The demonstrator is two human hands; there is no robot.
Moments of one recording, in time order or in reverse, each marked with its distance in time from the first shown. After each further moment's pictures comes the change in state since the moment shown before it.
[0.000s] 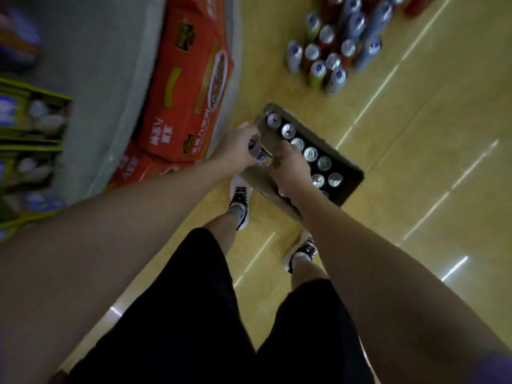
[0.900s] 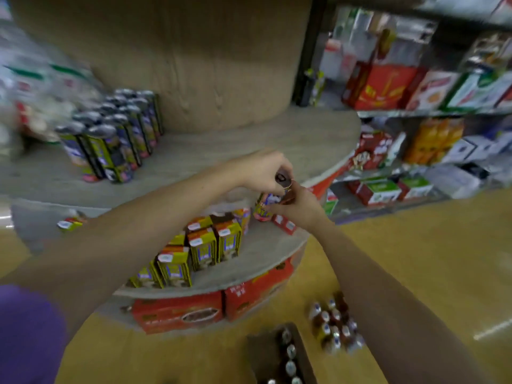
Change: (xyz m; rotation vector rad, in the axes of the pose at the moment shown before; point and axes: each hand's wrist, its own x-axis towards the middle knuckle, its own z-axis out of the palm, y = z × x) left_hand -0.447 0.095 -0.484 0.125 0.724 0.209; right_hand -0.291 -0.504 -0.167 -0.261 -0.047 -0.944
